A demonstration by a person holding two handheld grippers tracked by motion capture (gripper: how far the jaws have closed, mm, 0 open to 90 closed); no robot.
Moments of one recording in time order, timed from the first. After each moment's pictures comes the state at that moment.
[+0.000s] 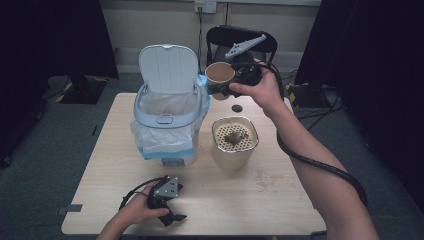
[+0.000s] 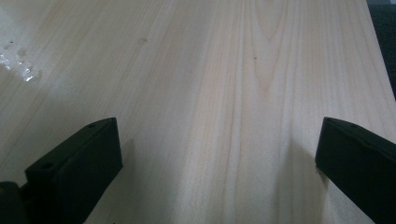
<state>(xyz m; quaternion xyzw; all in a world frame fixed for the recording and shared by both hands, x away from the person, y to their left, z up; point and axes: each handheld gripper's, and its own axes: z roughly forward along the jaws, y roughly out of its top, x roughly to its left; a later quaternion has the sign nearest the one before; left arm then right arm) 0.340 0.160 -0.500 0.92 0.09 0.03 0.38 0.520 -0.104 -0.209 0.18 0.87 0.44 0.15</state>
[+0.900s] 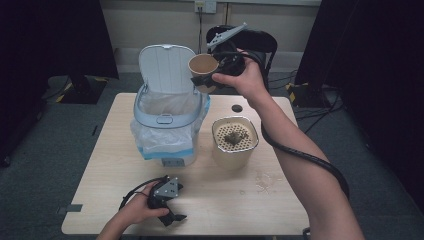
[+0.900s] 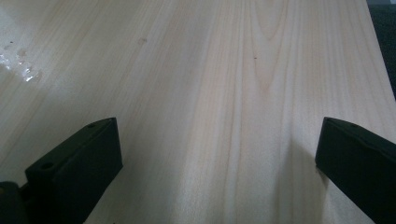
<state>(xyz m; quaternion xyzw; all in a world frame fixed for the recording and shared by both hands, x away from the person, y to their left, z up) 0.341 0.160 -0.501 0.92 0.09 0.03 0.38 0.528 -0.064 -0.192 0.17 0.87 0.45 0.14</state>
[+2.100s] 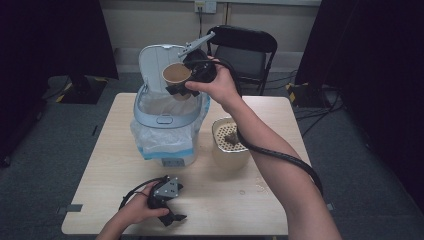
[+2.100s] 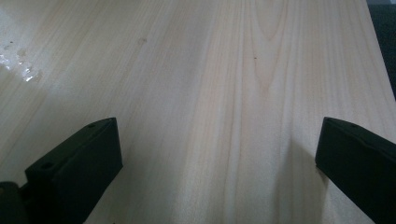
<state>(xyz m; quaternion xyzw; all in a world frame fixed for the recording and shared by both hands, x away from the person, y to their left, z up) 0.340 0.160 -0.500 0.92 0.09 0.03 0.38 0.529 -0.001 -0.215 0.14 0.88 0.45 0.10</state>
